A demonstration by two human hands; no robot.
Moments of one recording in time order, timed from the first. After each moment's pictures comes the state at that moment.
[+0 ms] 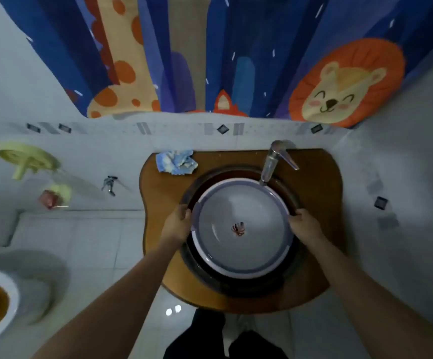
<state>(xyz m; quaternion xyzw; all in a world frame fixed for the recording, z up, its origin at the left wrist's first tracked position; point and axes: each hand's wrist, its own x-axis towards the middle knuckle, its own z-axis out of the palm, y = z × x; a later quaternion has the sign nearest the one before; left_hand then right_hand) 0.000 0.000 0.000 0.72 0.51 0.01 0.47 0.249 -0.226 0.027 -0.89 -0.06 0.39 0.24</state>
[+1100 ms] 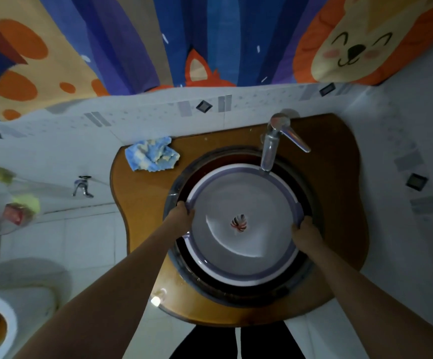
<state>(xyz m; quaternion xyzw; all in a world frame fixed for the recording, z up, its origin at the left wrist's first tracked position) 0.066 0.049 -0.089 0.78 0.44 -0.25 0.37 0.238 -0.229 -0.070 -0.88 0.04 0.43 0.20</state>
